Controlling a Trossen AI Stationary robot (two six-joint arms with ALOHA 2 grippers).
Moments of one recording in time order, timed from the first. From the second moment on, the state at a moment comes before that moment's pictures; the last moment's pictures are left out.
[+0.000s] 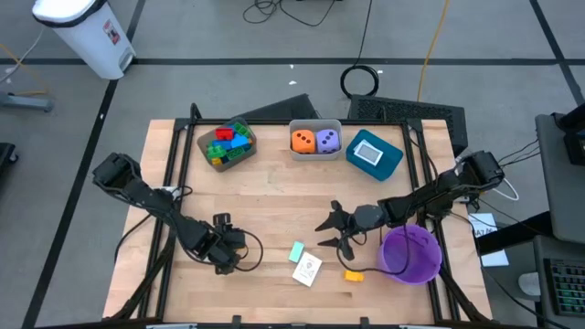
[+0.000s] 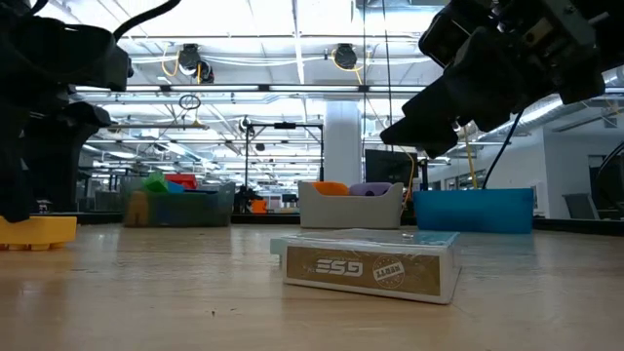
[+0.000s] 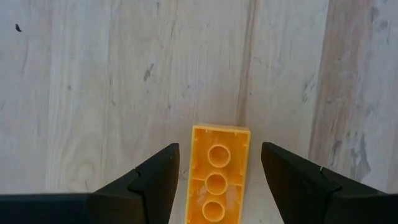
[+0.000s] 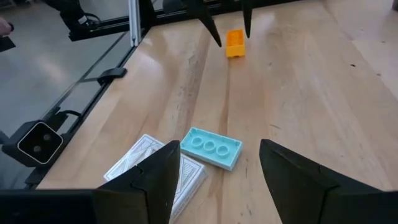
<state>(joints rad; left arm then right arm) -0.62 1.55 0.84 -0.70 -0.25 -0.69 0.29 1.54 0.51 0.69 0.03 0.28</state>
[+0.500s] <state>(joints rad) -0.60 1.55 0.78 -0.64 -0.23 -0.71 0.28 1.54 0.51 0.76 0.03 0.21</state>
